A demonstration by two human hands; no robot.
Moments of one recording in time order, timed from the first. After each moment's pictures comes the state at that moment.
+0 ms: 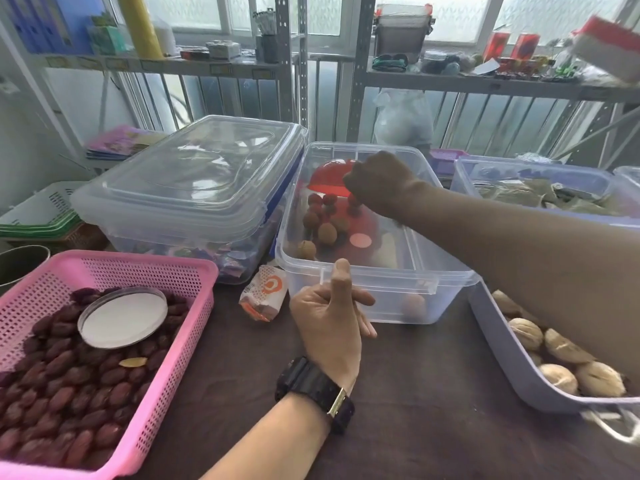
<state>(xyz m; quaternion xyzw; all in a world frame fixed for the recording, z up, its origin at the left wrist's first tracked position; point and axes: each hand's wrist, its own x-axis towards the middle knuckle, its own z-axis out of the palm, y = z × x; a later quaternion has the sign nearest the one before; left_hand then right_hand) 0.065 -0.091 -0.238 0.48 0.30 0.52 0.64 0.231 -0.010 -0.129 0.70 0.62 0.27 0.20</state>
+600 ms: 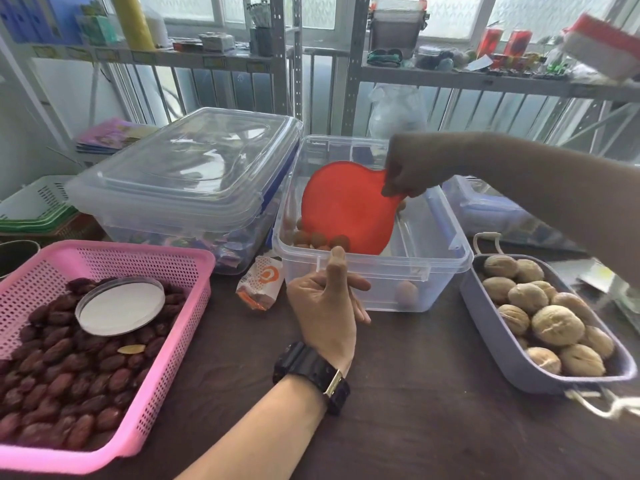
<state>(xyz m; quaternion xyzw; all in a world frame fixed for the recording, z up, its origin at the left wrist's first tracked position) 0.065 -0.090 -0.236 0.48 0.28 0.53 0.64 0.255 -0.058 -0.080 0.82 0.57 -0.06 0.03</state>
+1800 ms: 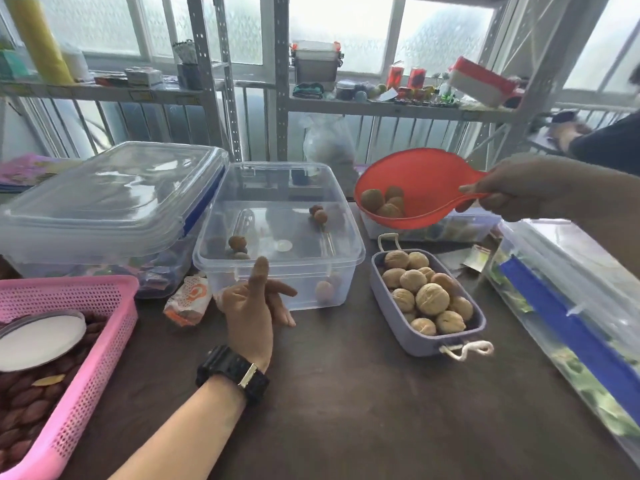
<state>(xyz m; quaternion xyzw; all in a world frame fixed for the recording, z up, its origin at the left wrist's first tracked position) 0.055 -0.094 -0.234 0.56 0.20 0.47 0.65 0.322 -0.294 -0.048 0.89 0.19 -0.24 -0.35</state>
